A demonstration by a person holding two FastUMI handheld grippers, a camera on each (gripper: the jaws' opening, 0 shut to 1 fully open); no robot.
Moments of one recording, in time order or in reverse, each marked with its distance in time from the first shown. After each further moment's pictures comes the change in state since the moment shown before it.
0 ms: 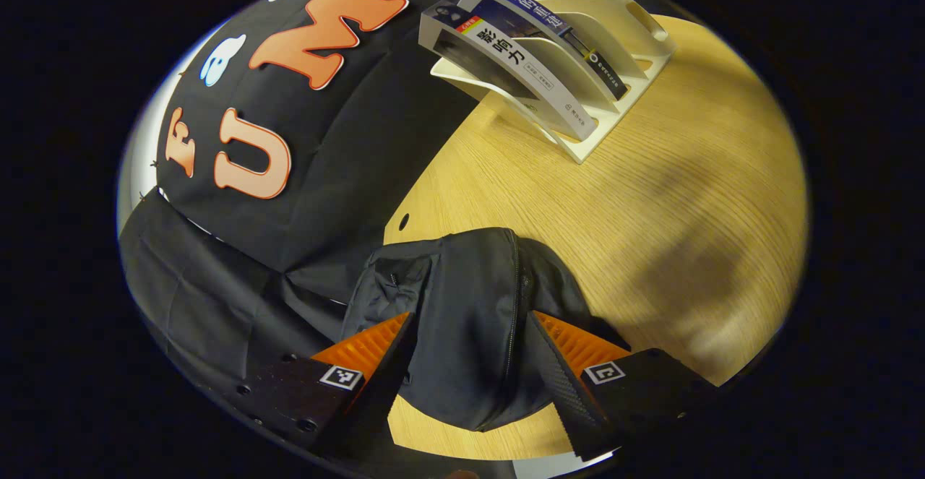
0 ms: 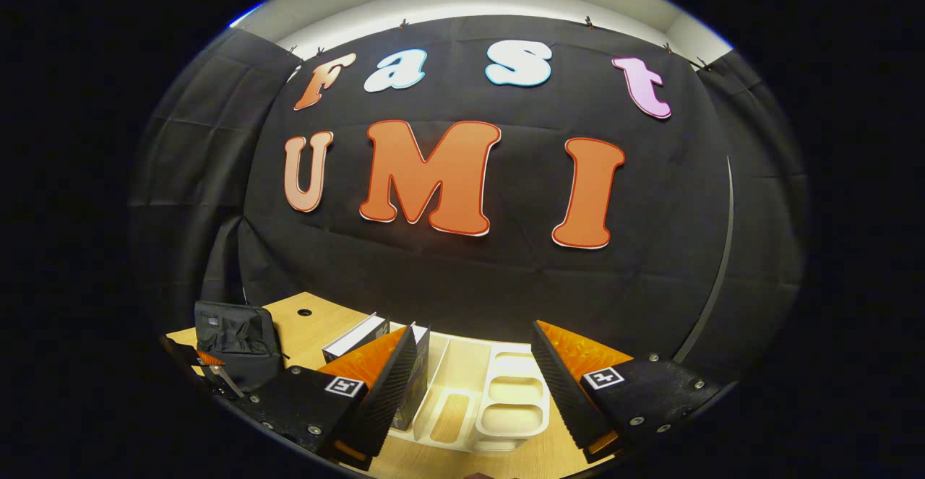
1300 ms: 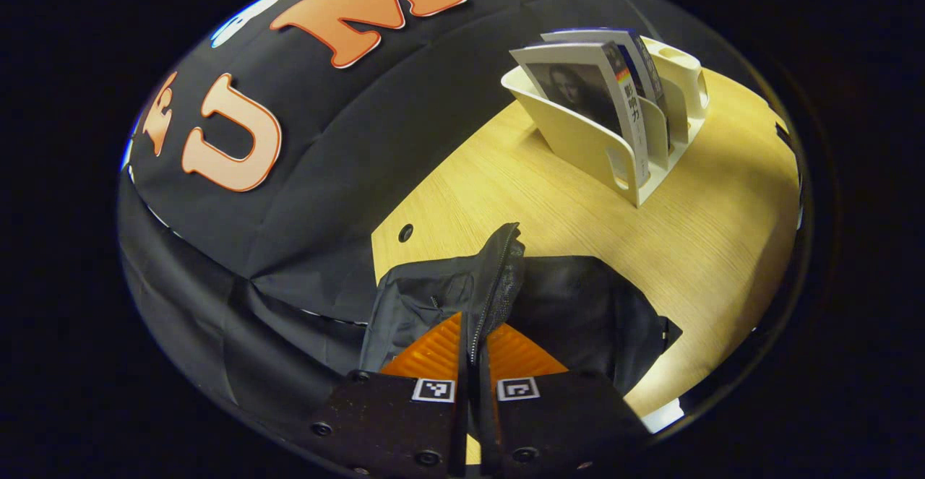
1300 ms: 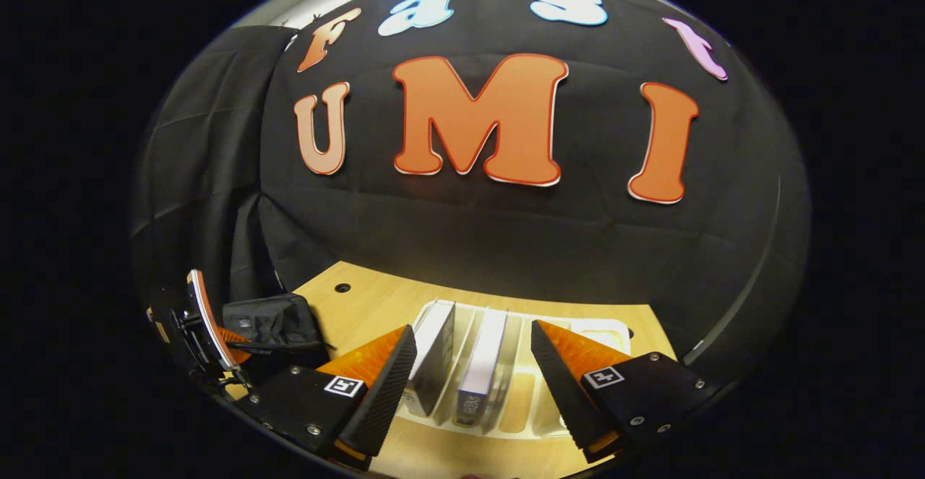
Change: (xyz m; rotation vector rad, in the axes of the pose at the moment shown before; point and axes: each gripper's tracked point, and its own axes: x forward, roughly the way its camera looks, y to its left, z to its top) left arm 0.025 0.140 0.034 -0.068 -0.045 -0.259; right arm 0.069 0.105 -0.009 0.070 0.323 0.135
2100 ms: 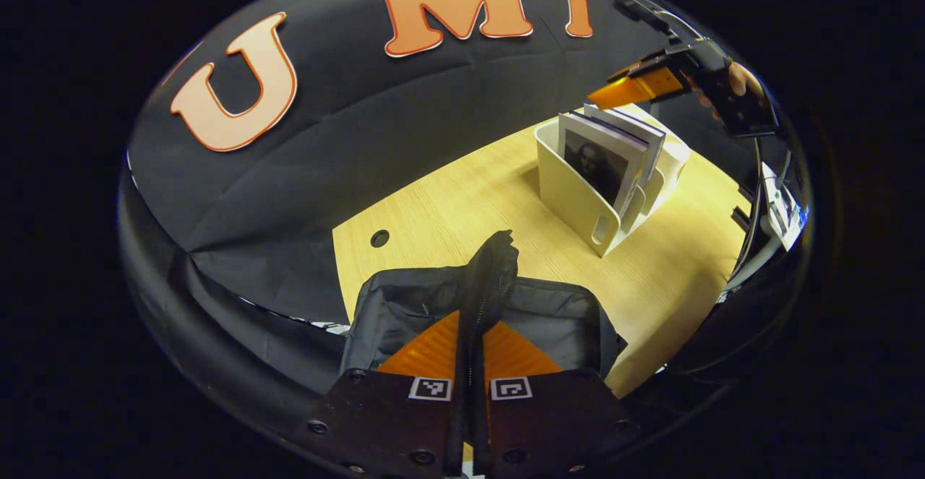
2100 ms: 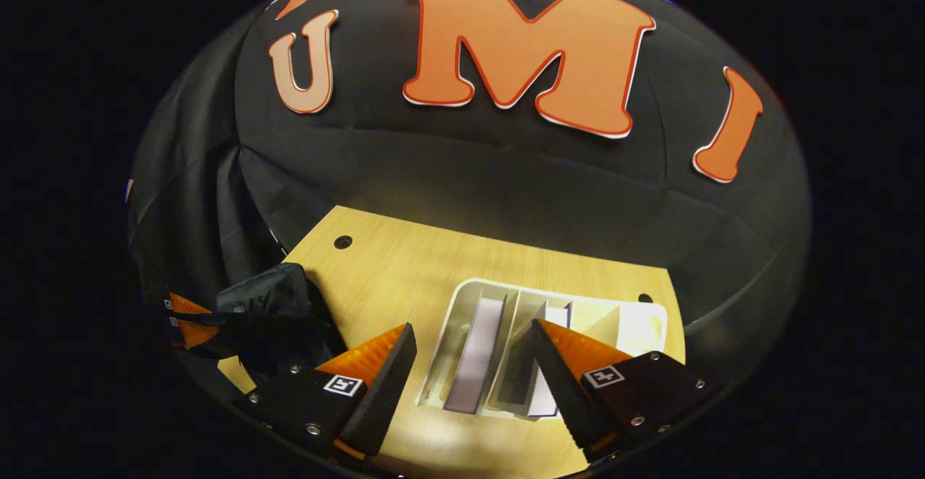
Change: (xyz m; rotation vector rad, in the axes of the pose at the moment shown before) left arm -0.021 0.087 0.016 -0.212 -0.047 -0.331; right arm 0.075 0.060 -0.007 -0.013 0.407 -0.016
